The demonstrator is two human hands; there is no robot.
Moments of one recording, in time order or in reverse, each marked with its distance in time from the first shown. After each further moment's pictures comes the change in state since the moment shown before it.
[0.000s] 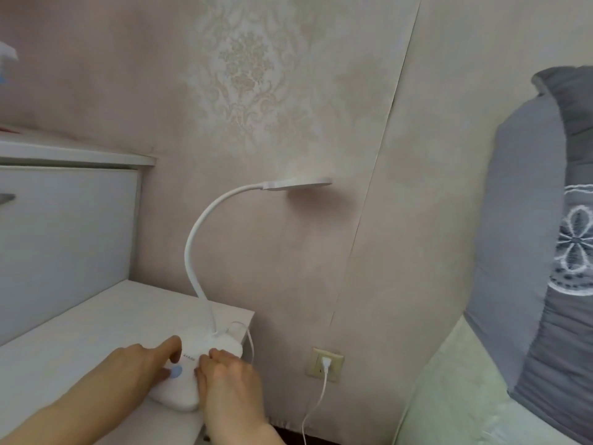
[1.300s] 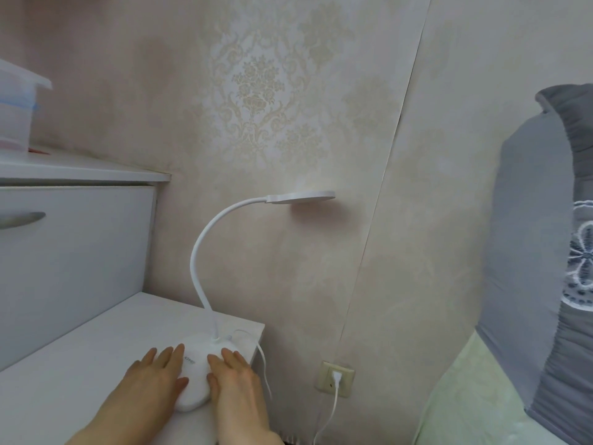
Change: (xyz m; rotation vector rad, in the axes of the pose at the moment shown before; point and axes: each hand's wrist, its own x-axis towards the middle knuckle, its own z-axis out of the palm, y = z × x) left_hand 0.004 0.004 0.023 0.182 0.067 -0.104; right_hand 0.021 0.000 0.012 0.054 -0.114 0.043
